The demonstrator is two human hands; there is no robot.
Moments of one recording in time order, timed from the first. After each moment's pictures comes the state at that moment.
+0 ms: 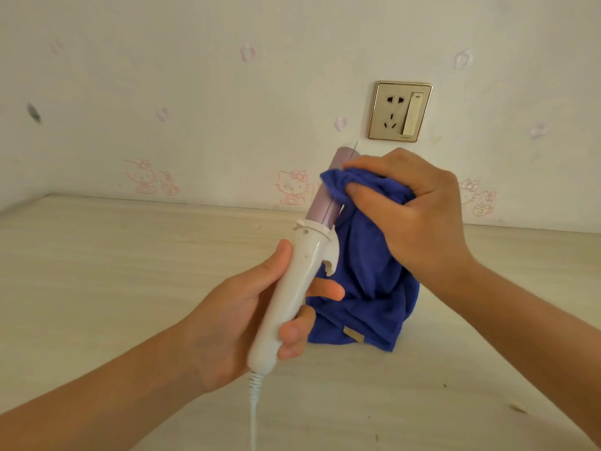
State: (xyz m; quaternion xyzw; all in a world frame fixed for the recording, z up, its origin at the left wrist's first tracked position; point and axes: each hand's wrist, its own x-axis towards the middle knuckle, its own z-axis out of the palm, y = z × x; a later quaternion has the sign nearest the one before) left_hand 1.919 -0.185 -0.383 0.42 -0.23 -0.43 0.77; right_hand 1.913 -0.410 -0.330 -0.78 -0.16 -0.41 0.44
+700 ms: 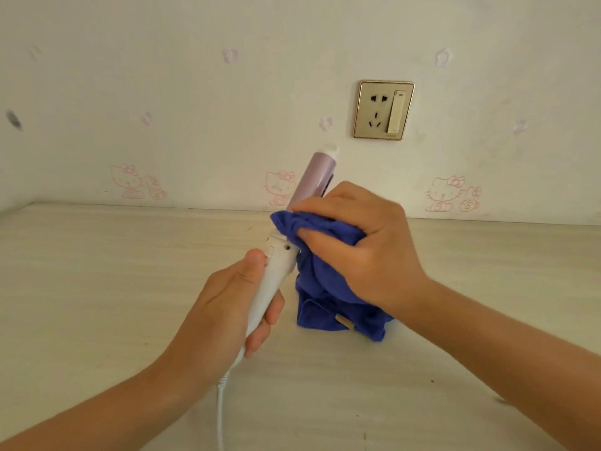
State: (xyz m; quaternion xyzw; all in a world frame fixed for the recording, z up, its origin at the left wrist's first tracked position) left_hand 1.906 -0.189 -0.389 0.74 -0.21 -0.07 0.63; right_hand 1.905 -0.391 -0.353 -0.80 -0.22 -0.36 0.42
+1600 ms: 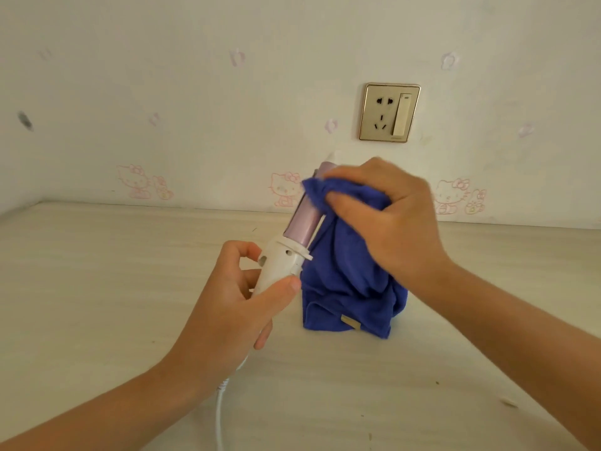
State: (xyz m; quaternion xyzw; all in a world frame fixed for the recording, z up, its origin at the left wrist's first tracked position) left_hand 1.913 -0.190 -0.396 0.72 -0.20 -0.03 0.67; right_hand 1.917 -0.406 -0.337 -0.78 -0.17 -0.40 0.46
